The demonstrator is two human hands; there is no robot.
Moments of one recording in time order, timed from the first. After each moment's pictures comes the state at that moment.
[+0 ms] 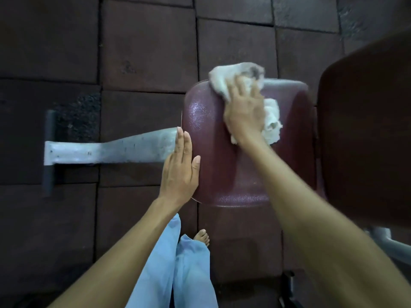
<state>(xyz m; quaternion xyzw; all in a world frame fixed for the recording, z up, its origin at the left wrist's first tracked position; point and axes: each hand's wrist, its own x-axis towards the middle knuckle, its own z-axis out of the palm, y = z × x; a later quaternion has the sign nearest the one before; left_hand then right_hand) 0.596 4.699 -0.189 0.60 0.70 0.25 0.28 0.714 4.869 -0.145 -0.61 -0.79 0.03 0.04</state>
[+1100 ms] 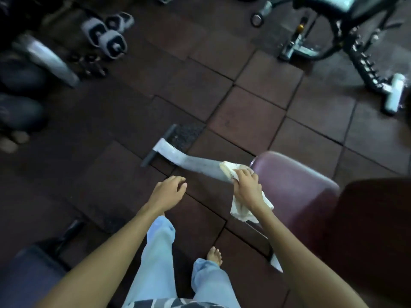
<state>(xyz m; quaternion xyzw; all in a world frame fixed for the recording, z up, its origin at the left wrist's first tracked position) 0.474 4.511 0.010 0.34 0.88 0.15 0.30 0.637 4.701 0.015 -0.41 -0.87 0.27 -0.09</state>
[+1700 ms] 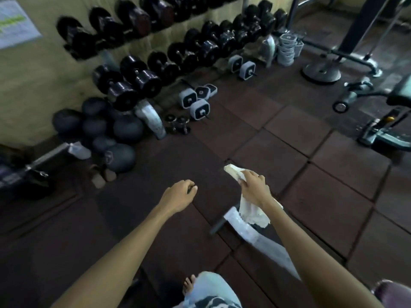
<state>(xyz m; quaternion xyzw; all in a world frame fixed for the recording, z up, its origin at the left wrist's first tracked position) 0.069 4.387 0.127 0.25 0.93 0.15 0.24 0.176 4.609 0.126 -0.28 -0.91 0.30 -0.07</state>
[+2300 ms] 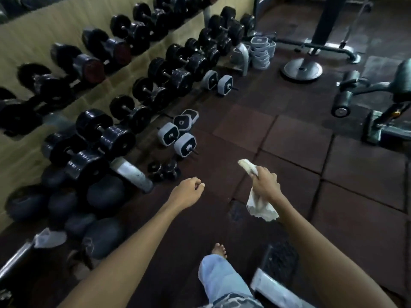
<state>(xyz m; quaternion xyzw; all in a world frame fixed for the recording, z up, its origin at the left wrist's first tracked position) -0.318 4.628 0.122 0.33 0.89 0.12 0.30 -0.157 4.818 0.100 -0.45 -0.81 0.37 0.00</state>
